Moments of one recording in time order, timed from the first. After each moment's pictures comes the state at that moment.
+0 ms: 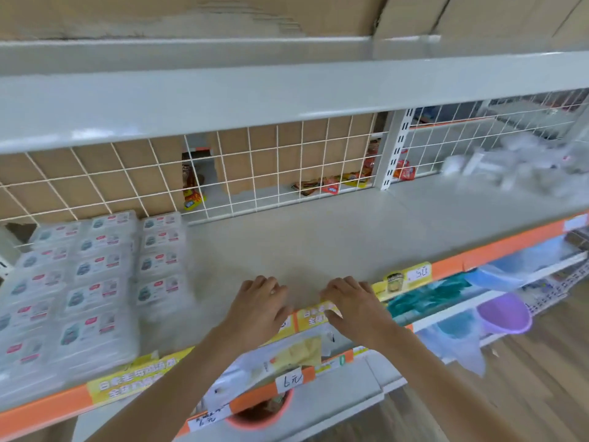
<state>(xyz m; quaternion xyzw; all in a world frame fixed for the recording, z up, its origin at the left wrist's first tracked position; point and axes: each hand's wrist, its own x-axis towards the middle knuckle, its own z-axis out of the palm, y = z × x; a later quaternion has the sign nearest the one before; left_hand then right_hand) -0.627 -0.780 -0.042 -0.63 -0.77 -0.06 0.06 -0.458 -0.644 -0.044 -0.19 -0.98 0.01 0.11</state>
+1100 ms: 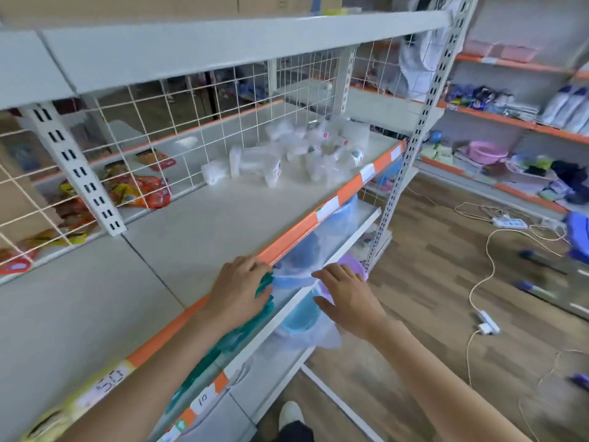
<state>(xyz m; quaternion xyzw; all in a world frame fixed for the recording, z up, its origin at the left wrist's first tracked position) -0.323 -0.362 -0.030 -0.77 -0.63 -0.15 -0.02 -0.102 -0.329 -0.039 -0.46 -0.88 0.05 0.10</state>
